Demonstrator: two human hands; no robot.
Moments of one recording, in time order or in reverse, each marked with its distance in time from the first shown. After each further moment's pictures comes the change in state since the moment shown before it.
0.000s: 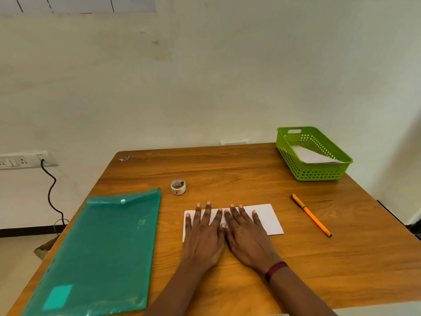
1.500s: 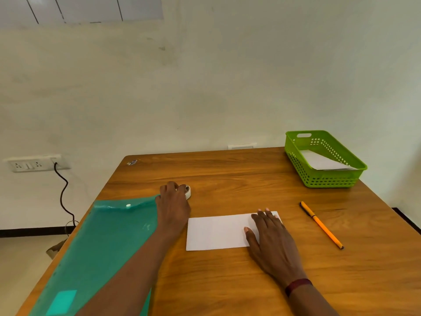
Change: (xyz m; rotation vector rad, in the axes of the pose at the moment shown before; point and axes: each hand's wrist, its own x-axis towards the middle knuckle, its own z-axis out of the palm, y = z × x) left_hand 0.070 -0.073 -0.051 0.006 0.314 -0.301; right_hand -0.012 0.032 -0.009 0.083 0.226 0.140
